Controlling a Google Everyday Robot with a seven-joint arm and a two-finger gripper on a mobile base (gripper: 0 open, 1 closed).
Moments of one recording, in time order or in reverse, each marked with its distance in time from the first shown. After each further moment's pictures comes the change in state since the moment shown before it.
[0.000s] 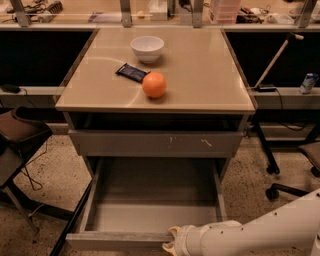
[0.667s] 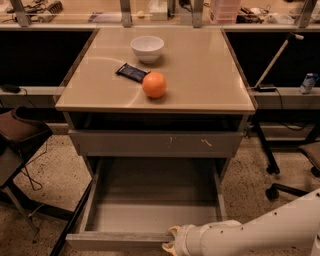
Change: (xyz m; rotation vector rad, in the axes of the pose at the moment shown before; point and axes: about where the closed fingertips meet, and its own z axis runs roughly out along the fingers) arm 0.000 0.000 0.000 0.000 0.000 0.000
